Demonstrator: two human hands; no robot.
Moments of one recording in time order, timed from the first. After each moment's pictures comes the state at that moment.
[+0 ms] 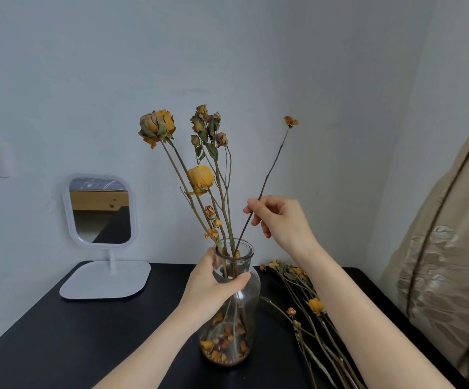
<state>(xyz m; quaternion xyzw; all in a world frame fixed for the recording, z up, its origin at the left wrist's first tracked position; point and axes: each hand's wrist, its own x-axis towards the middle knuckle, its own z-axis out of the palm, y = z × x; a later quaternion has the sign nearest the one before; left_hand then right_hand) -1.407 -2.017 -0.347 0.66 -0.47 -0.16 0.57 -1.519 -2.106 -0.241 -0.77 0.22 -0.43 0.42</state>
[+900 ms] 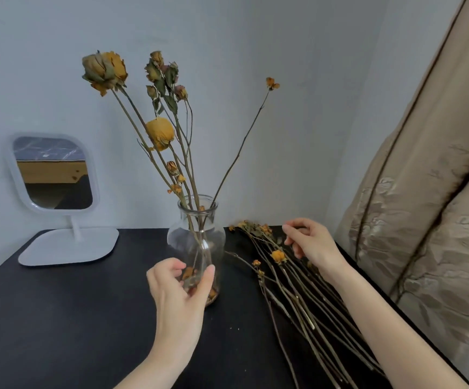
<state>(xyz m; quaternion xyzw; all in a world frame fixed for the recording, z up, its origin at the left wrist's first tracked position) -1.484 -1.965 -0.397 0.67 -0.34 -0.08 0.65 -1.634 -2.144 -0.337 -0.70 0.38 -0.39 0.47</state>
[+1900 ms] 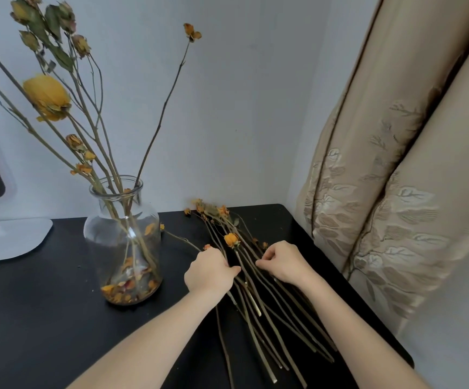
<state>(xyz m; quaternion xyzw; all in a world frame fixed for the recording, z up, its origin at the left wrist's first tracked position) -1.558 -2.106 -0.415 0.85 -0.45 -0.12 0.25 -1.689 -2.188 -0.401 -0.80 0.52 -0.12 0.27</state>
